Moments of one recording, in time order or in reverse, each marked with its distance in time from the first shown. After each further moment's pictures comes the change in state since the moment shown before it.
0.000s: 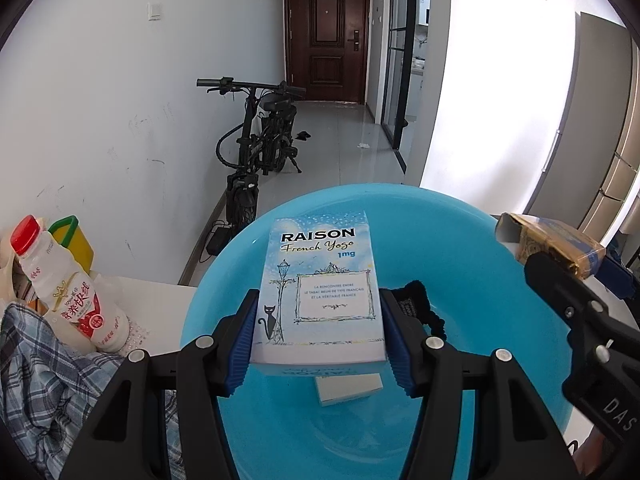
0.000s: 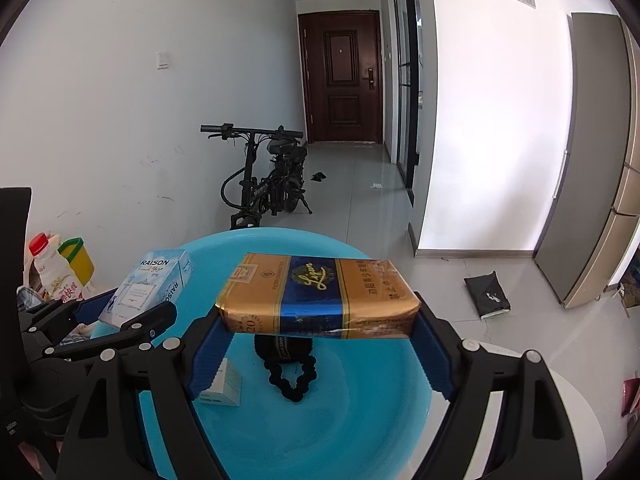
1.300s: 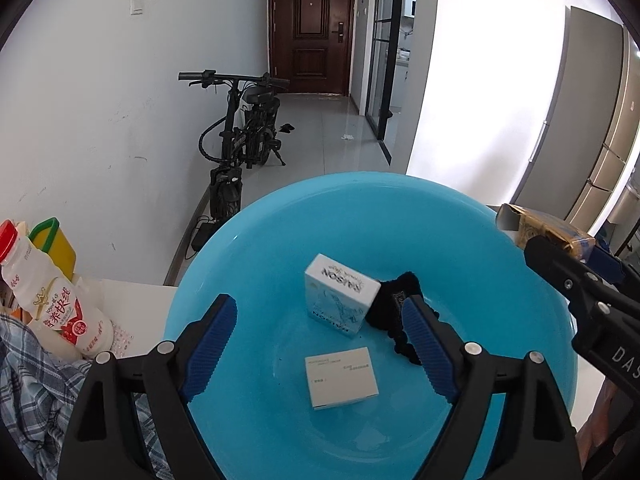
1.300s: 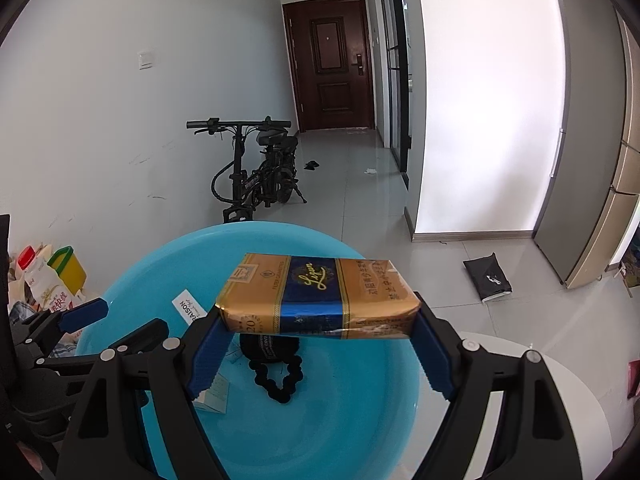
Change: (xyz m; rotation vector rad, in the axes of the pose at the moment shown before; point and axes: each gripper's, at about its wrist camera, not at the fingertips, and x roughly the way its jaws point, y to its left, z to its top) left arm 0.012 0.001 0.000 0.034 0.025 -0.059; right arm 0.021 -0.020 -0.004 0.048 0.043 -0.013
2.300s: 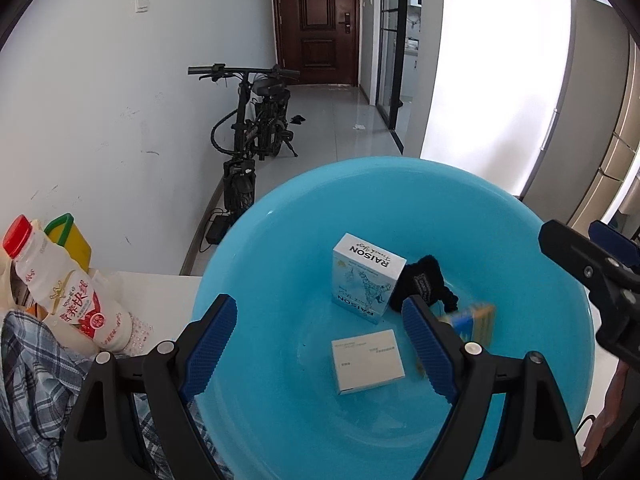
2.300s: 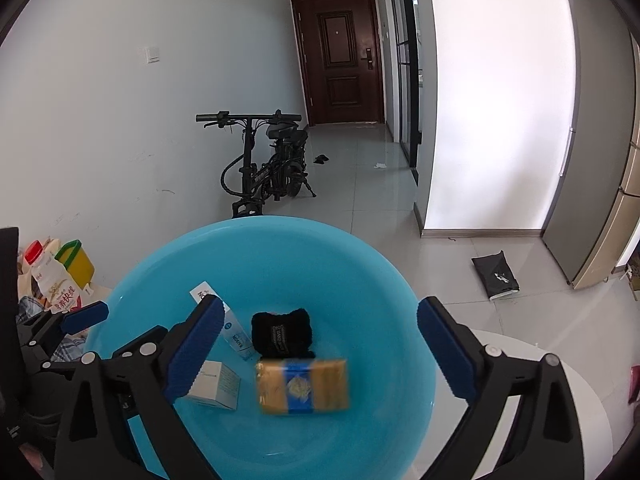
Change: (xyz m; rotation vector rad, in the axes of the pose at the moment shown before) left arm -0.007 0.009 -0.010 0.011 0.003 0.056; right arm -0.001 0.009 0.006 -0.009 0.025 0.023
